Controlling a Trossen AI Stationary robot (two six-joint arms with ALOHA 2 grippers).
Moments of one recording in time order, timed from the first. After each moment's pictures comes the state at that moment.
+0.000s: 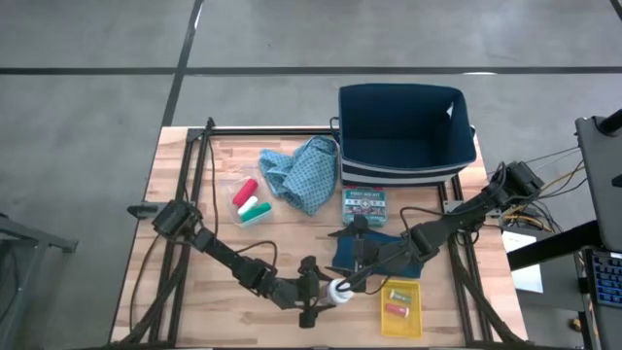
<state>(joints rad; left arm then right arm) -0.55 2.09 1.09 0.58 -0.44 -0.29 0.50 1.53 0.90 0.26 0.58 0.18</state>
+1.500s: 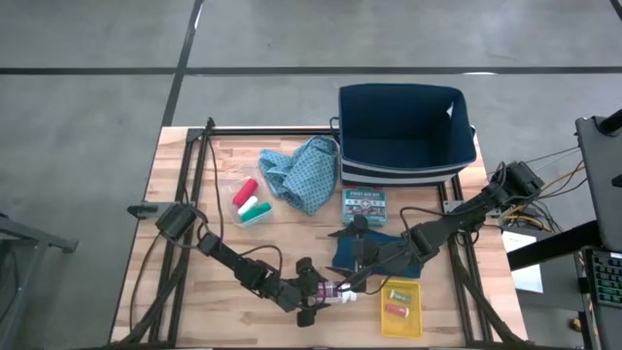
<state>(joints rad) -0.55 2.14 1.08 0.47 -0.42 -0.45 0.50 1.53 0.89 0.26 0.58 0.18</state>
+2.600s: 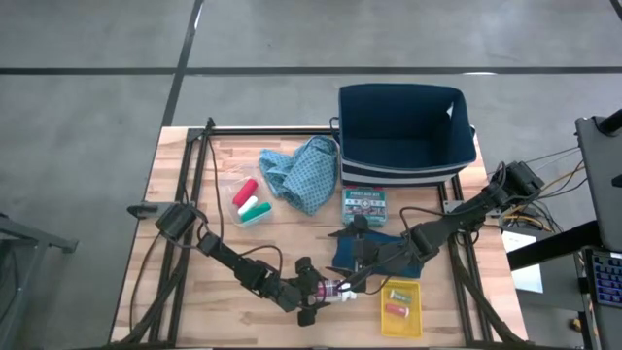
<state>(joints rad) -0.55 2.14 1.08 0.47 -0.44 -0.47 0.50 1.53 0.89 0.26 0.58 0.18</state>
